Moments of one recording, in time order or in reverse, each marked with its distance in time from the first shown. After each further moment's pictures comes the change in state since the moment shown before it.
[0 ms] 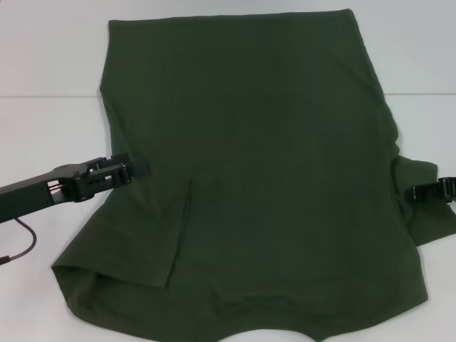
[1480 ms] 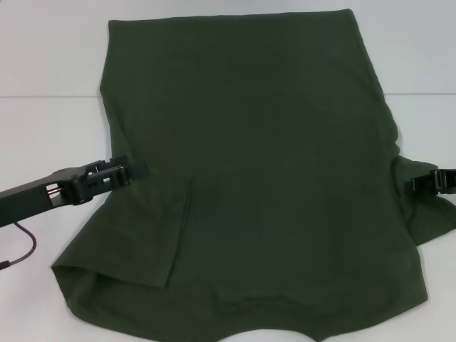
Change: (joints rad) left arm 0.013 -0.003 0.000 -0.012 -0.014 0.001 -0.001; right arm 0.010 0.025 -0.015 -0.029 -0.004 0.026 0.042
